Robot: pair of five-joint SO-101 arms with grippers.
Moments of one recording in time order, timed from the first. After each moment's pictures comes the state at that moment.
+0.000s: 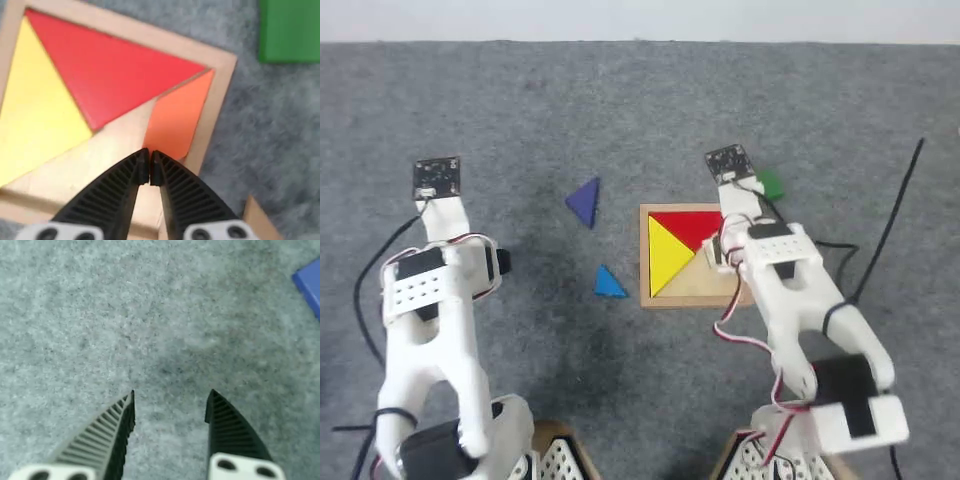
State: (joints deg) left arm -25.8 -23.2 53.2 51.0 -5.8; right arm -13.1 -1.5 39.8 39.0 8.4
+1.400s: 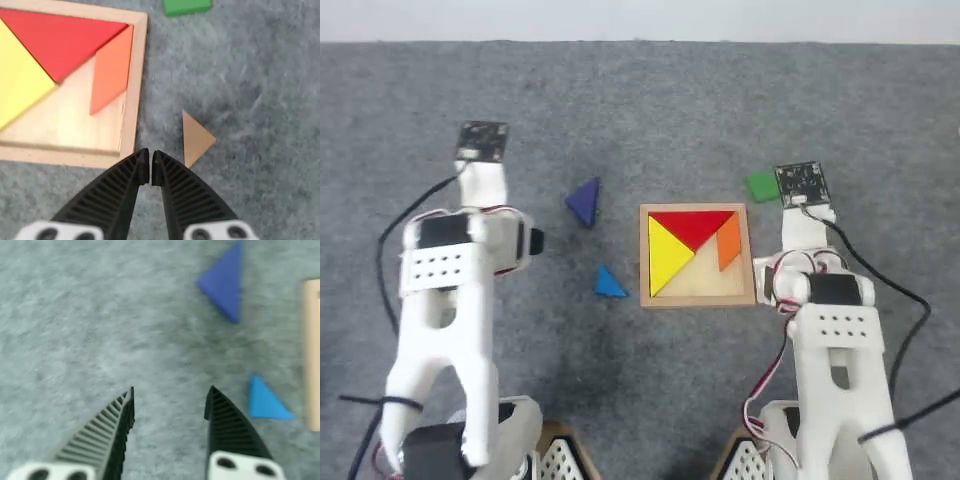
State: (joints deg) left arm -12.6 -23.2 39.3 65.5 -5.9; right arm -2.4 -41.2 57.4 54.9 8.7
